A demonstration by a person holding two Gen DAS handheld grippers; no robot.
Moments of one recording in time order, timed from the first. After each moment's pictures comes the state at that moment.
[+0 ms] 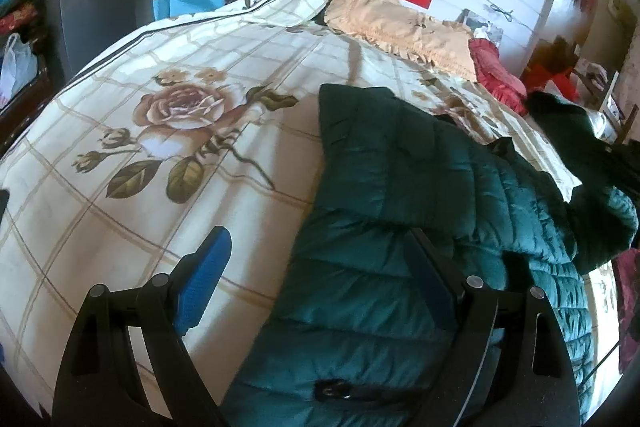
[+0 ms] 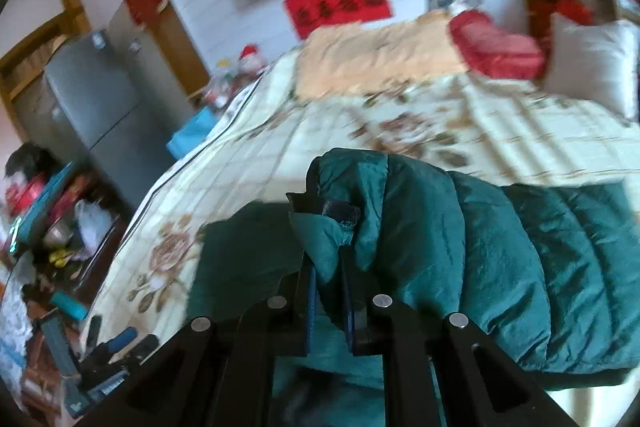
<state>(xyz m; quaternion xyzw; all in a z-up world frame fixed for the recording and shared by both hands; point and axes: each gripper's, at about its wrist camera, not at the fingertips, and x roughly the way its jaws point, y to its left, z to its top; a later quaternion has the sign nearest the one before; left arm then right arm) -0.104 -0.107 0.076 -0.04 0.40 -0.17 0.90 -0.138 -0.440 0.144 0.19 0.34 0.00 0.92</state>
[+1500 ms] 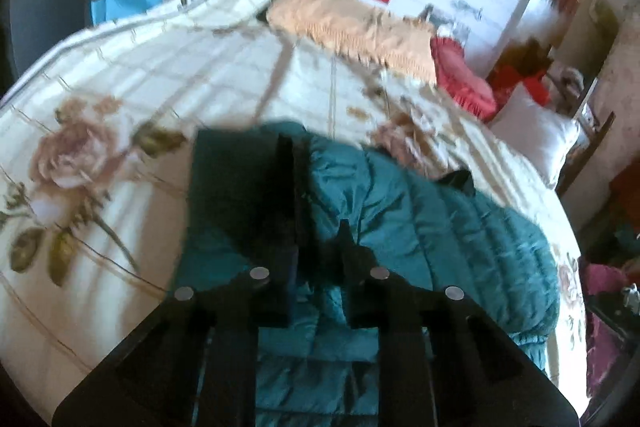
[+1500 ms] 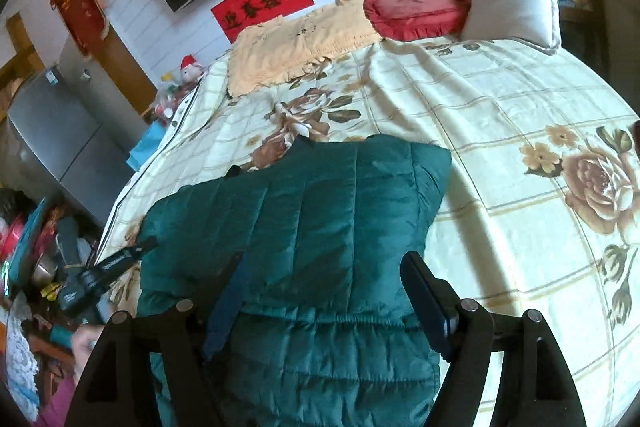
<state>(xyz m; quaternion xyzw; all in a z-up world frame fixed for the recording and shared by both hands) -0.035 -0.208 0.101 -0.06 0.40 -0.24 0.88 -0.249 -0.538 0.114 0.25 0.35 -0.10 0.90</state>
